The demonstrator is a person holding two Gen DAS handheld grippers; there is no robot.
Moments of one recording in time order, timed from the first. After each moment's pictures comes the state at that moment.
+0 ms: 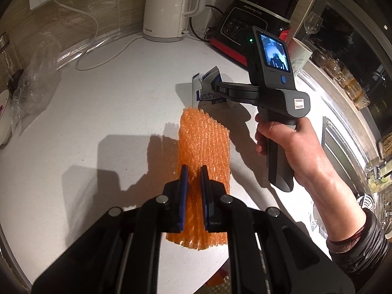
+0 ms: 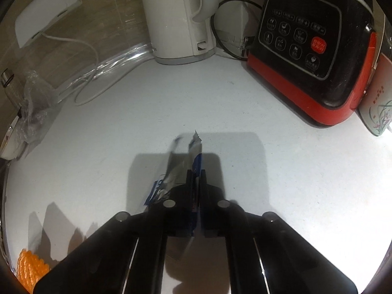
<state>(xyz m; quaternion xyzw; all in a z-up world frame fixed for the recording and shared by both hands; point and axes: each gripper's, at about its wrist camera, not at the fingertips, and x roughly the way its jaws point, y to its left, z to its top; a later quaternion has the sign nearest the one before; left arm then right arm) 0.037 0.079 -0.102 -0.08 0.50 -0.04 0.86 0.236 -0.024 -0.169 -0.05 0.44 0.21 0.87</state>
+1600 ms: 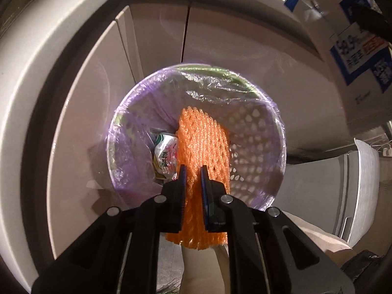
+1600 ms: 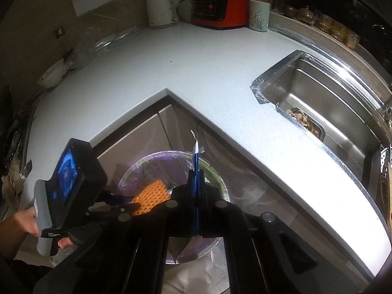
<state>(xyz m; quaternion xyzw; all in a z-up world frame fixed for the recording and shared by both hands) -0.187 0.007 -0.273 0.12 0.61 -0.25 0.74 -0.218 -0.122 -0.142 0.00 0.46 0.09 0.88</state>
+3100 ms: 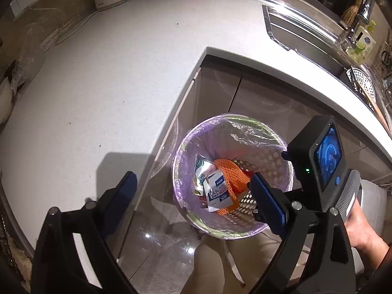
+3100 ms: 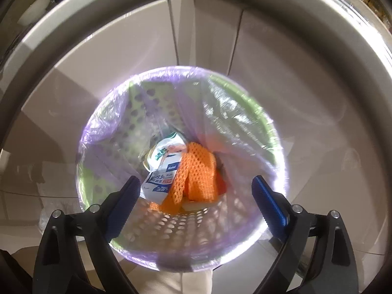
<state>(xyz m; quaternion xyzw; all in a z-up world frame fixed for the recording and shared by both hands) -0.192 0.063 -0.167 0.08 0.54 -0.15 0.83 -0.203 -0.069 -0.295 -0.06 0.57 0.09 0.81</state>
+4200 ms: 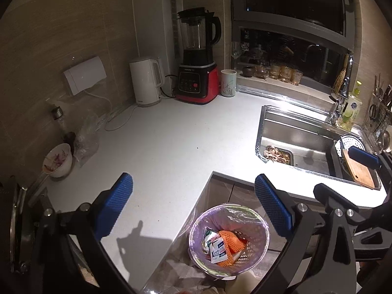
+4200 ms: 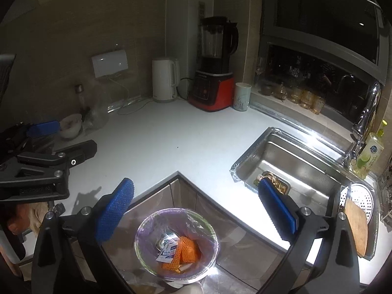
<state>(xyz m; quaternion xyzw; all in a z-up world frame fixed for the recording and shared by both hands) -0.251 0.062 0.054 0.07 0.33 -0.09 0.94 -0.301 -0.105 0.032 -0.02 0.30 0.05 0.95</state>
